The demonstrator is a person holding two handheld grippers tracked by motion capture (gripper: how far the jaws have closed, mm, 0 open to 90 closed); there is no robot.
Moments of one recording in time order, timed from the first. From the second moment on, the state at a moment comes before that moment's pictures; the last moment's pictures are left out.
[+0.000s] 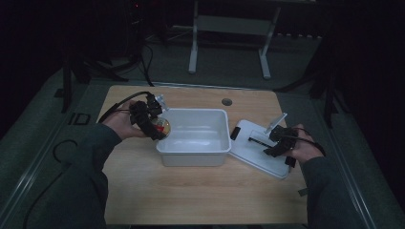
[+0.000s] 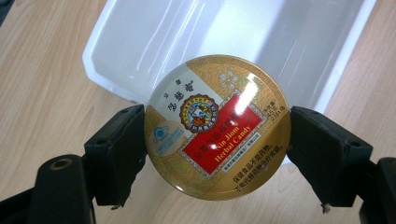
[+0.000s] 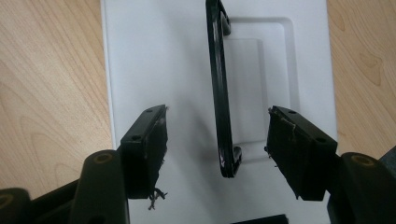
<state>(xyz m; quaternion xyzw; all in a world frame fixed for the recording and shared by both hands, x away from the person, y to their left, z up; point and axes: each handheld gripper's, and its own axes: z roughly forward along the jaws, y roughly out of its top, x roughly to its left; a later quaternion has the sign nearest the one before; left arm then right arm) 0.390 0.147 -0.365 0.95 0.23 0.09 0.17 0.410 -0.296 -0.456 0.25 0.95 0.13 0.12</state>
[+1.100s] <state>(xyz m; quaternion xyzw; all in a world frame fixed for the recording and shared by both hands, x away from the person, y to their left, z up) 0.388 0.108 -0.385 0.97 0.20 0.05 0.13 0.408 -0.297 -0.460 0.25 0.95 0.13 0.12</state>
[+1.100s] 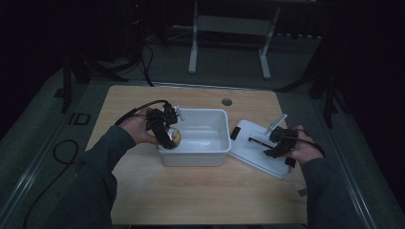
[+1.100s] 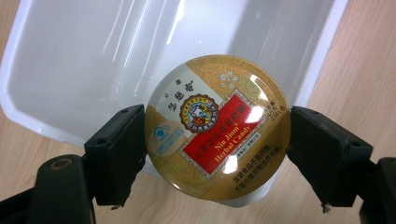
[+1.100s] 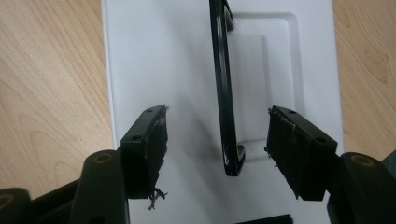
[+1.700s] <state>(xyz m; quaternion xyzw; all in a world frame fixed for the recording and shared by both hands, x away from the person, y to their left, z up) 0.391 0.111 -0.381 0.96 0.21 0.06 0.16 0.408 -0.298 -0.460 0.25 0.95 0.13 0.12</state>
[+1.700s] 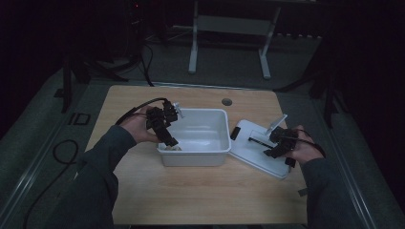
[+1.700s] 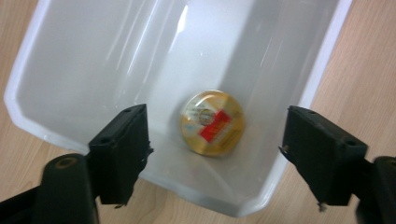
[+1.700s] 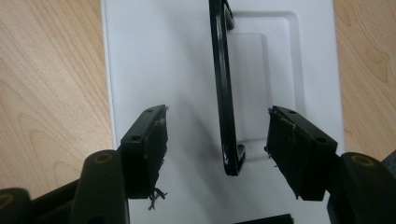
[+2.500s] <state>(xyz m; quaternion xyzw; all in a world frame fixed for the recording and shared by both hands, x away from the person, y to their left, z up) 0.396 0.152 -0.365 0.93 0.28 0.11 0.19 0.412 -0.291 -0.458 0.25 0.95 0.13 0.12</state>
